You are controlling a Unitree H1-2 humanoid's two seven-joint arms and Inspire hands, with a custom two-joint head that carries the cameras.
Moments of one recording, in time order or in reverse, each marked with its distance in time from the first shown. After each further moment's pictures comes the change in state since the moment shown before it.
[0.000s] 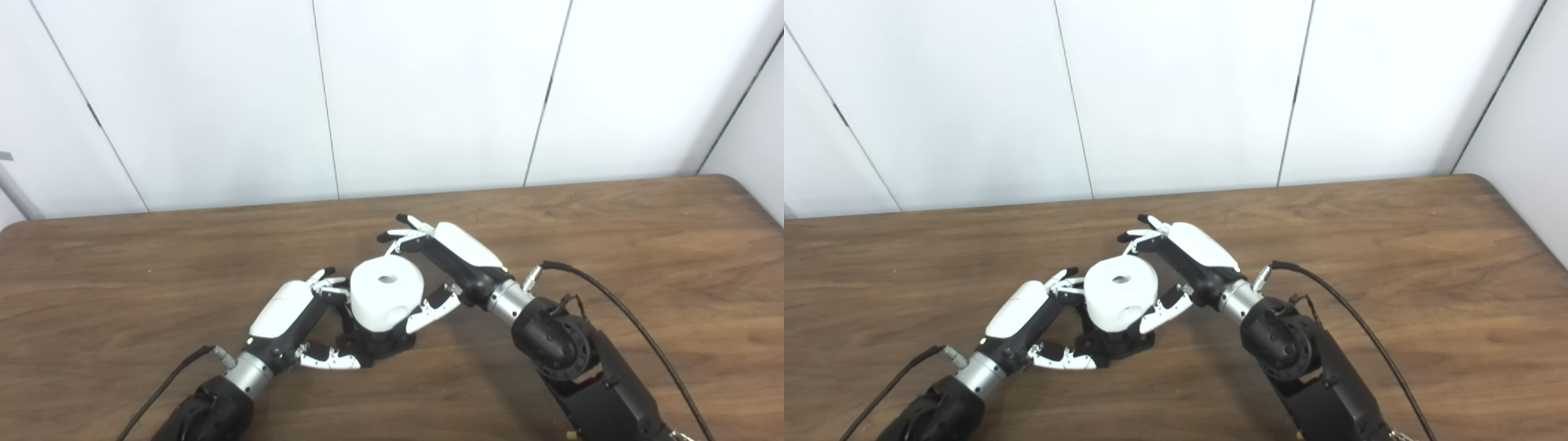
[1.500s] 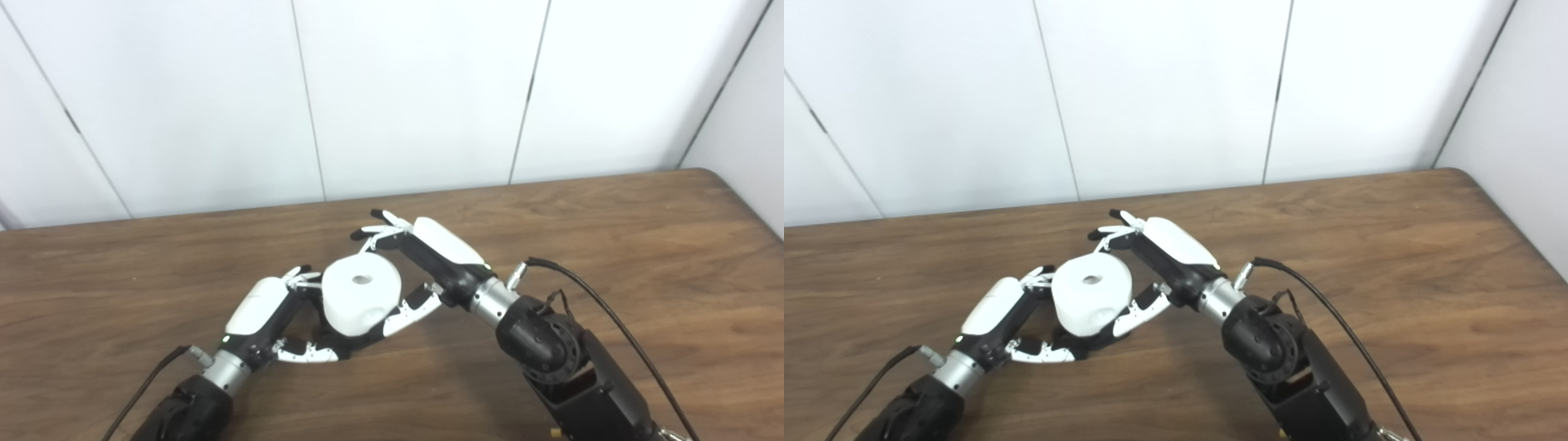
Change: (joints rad) left arm -0.033 0.018 0.014 0.057 0.004 -0.015 0.026; right arm 0.010 0.006 0.041 -0.150 0.033 0.106 0.028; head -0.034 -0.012
